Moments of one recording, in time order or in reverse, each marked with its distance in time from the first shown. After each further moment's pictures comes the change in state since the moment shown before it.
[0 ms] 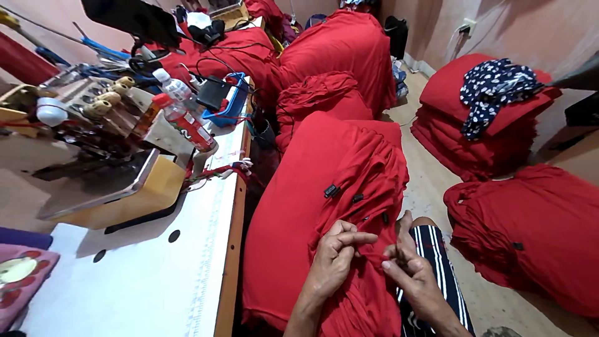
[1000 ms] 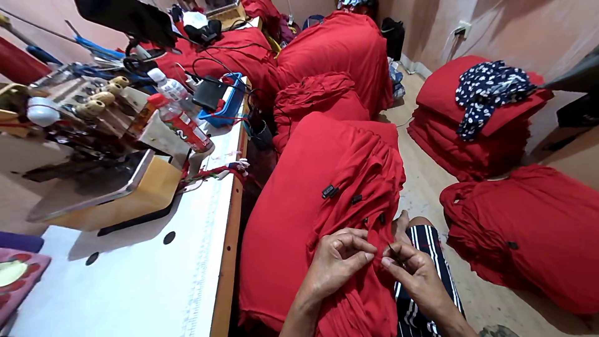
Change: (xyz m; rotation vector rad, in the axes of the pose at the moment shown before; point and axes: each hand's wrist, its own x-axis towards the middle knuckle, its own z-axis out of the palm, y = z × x) left_hand 0.000 -0.003 0.003 -0.154 -0.086 -0.076; right_hand 0.005 -0.005 -0.011 -0.012 0.002 -0.005
